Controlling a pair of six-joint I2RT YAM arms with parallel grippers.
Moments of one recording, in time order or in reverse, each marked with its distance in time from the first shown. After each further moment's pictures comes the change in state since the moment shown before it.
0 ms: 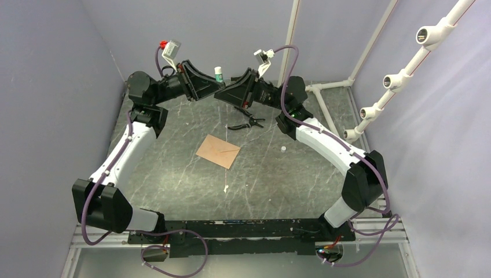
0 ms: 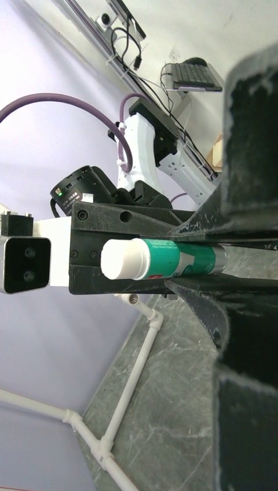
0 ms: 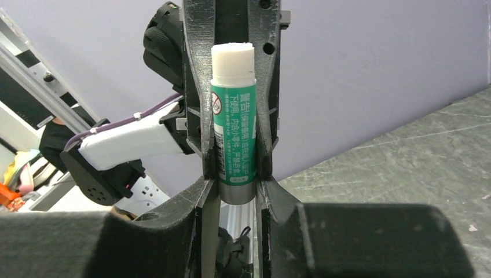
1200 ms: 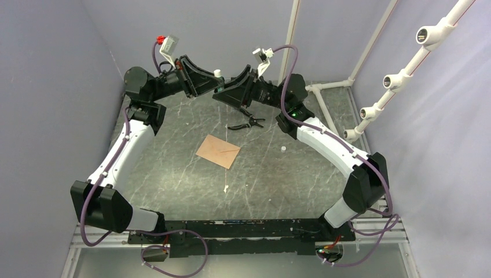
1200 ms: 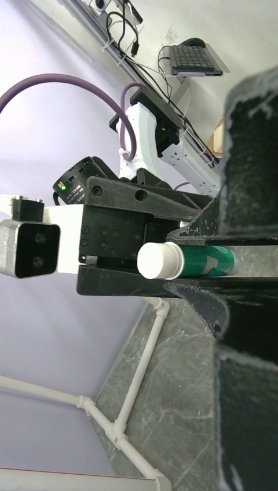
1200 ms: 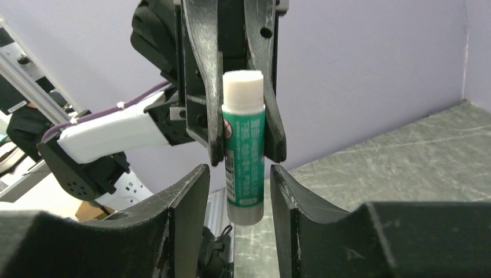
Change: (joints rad) left arm 0.004 0.002 0.063 -0.056 -0.005 0.054; right arm 0.011 -0.010 0.048 -0.073 0.015 -0.116
